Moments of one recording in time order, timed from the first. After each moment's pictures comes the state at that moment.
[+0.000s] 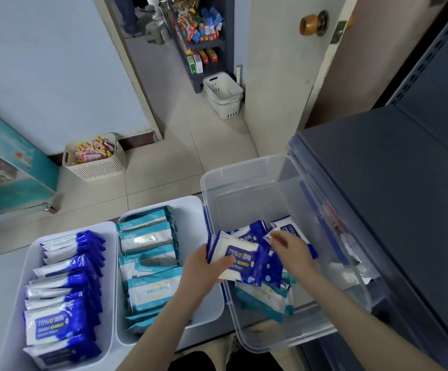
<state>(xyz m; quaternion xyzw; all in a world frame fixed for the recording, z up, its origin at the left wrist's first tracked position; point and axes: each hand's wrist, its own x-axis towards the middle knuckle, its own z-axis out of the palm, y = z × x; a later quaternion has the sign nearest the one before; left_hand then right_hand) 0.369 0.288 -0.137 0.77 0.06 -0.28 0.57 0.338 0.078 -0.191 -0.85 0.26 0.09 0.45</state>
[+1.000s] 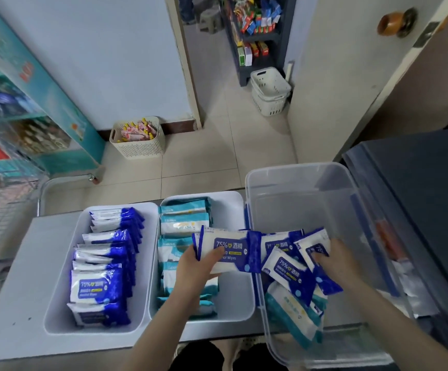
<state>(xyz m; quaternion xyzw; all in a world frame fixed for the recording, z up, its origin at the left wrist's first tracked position) 0.376 0.354 -0.141 0.69 0.25 -0.18 0.65 0.362 0.055 -0.210 -0.91 0.28 0.16 0.27</state>
